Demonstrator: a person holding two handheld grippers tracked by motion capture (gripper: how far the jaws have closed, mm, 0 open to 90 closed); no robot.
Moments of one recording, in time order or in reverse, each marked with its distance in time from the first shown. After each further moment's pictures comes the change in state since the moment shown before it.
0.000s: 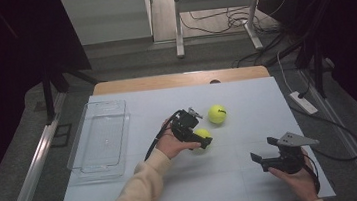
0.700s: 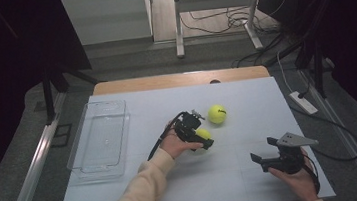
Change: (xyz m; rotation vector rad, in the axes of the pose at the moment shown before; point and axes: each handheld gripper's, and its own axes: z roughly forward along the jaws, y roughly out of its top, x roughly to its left) left arm 0.004 -0.001 0.022 0.051 -0.022 -0.028; right arm 0.000 -0.001 0.000 0.005 -0.004 -0.003
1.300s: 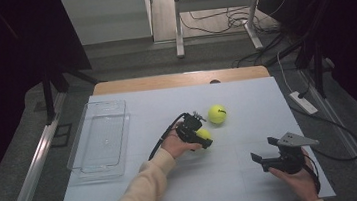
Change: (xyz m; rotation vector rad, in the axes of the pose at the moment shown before) left arm -0.001 -0.001 0.005 0.026 -0.004 0.018; right arm -0.001 0.000 -0.001 -0.003 -0.004 -0.001
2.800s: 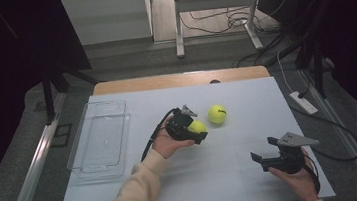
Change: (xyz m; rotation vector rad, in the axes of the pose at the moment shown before) left arm 0.000 -0.007 -0.050 -0.167 0.047 0.027; right arm 0.001 0.001 0.000 -0.002 -0.005 0.001
